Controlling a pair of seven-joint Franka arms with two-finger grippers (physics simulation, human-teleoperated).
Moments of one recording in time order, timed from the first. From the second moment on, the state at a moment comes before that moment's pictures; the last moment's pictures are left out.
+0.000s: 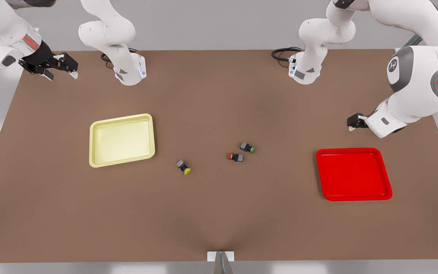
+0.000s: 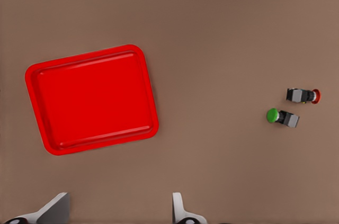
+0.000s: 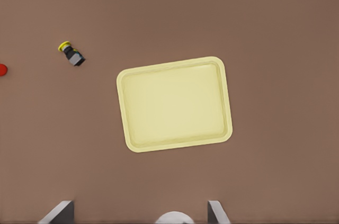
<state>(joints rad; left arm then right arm) -0.06 0.17 0.00 -1.38 0.03 1.43 0.12 0.14 -0.34 -0.10 -1.74 0.03 1.35 0.02</state>
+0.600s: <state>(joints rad) -0.31 0.76 -0.46 -1.36 0.18 2.03 -1.96 0.20 0.45 0.29 -1.45 0.07 1.83 -0.18</state>
